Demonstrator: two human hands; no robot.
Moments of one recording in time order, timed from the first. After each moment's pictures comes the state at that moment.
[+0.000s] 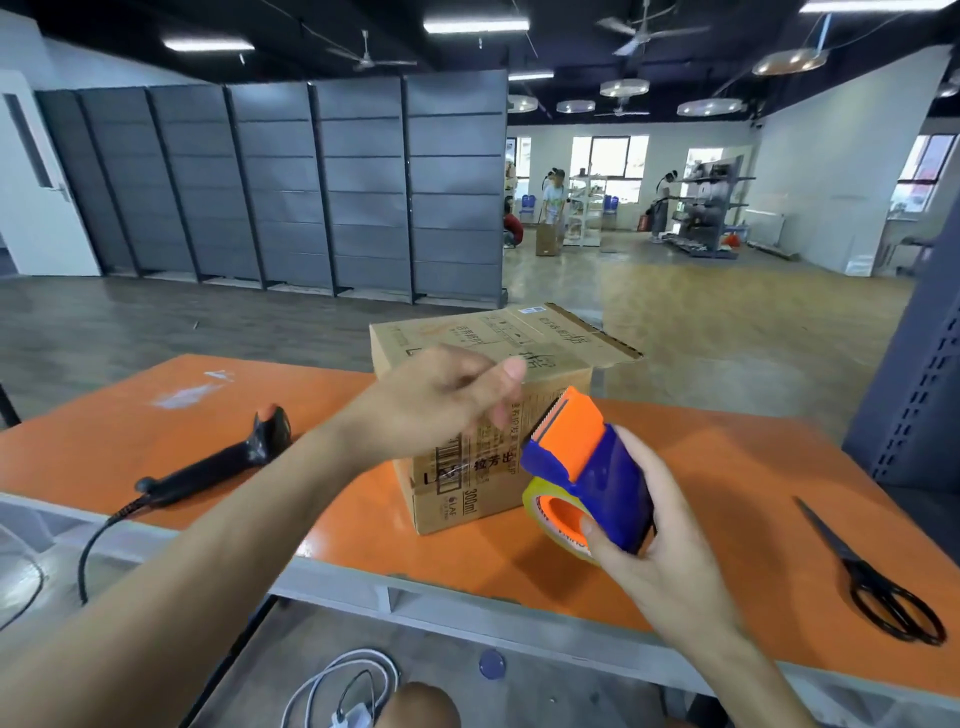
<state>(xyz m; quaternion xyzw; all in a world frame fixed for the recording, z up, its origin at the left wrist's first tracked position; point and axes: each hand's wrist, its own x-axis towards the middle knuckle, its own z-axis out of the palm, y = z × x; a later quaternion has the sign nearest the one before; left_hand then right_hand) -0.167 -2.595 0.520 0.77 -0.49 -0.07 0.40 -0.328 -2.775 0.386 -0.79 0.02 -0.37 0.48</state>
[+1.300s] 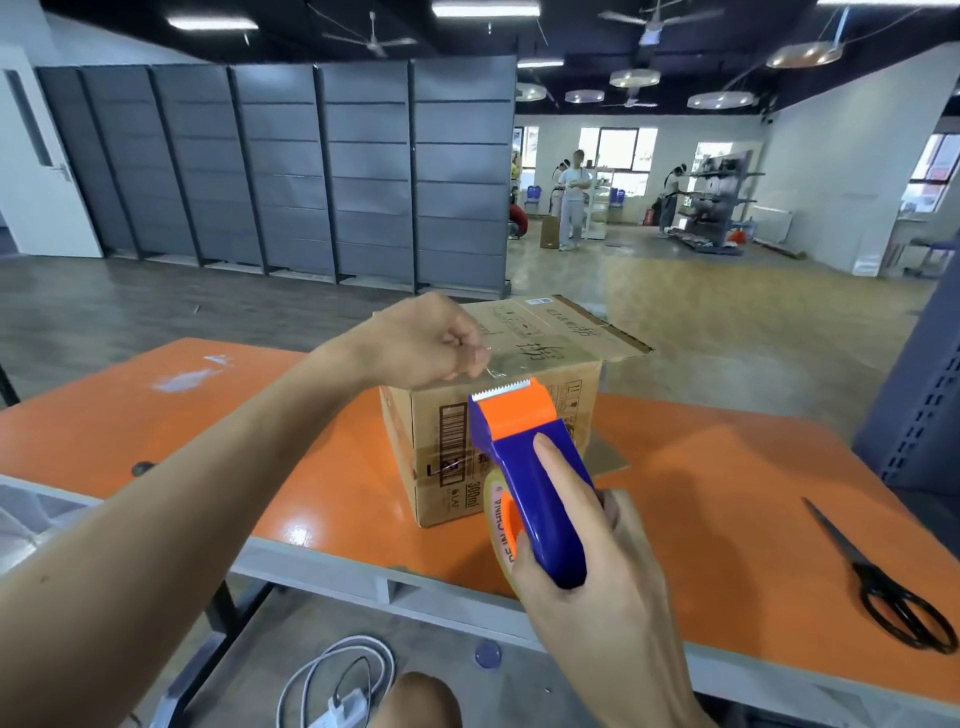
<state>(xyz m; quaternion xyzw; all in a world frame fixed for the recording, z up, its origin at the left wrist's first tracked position) -0.116 -2.606 0.547 0.83 -0.48 -0.02 0.27 -0.329 -2.699 0.391 -0.85 0.10 -0.43 0.27</state>
